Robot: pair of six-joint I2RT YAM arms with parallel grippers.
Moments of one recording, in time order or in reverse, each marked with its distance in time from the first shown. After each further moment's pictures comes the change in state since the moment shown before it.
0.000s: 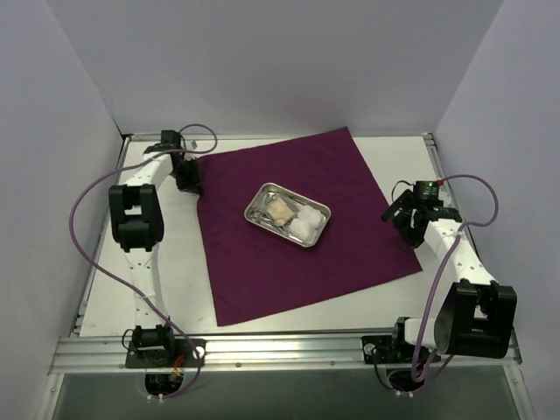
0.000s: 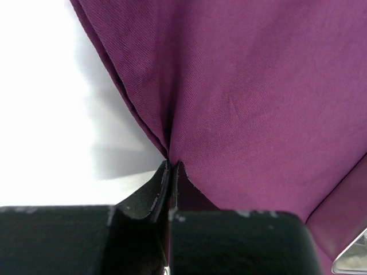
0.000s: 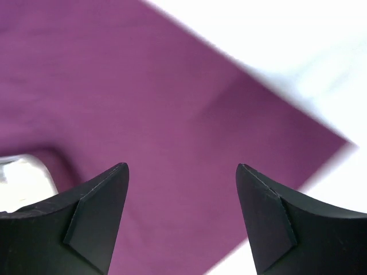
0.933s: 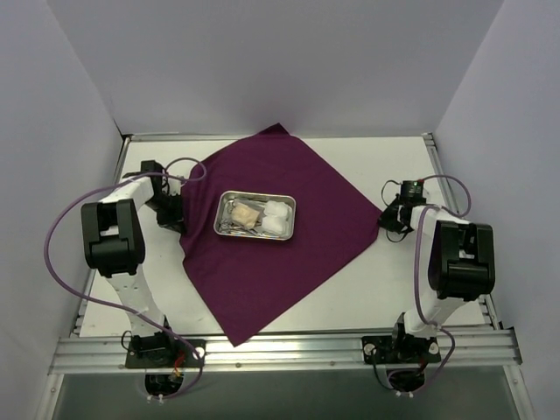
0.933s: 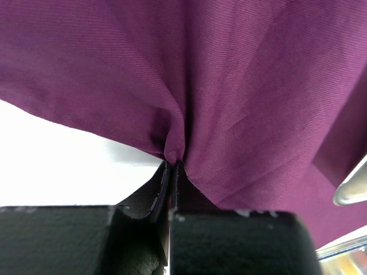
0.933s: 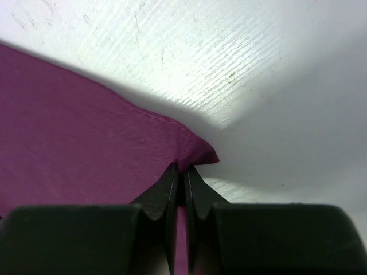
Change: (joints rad) left arm 0.121 -0.369 -0.575 -0.048 -0.001 0.195; right arm -0.019 0.411 0.002 0.400 -0.103 -0.036
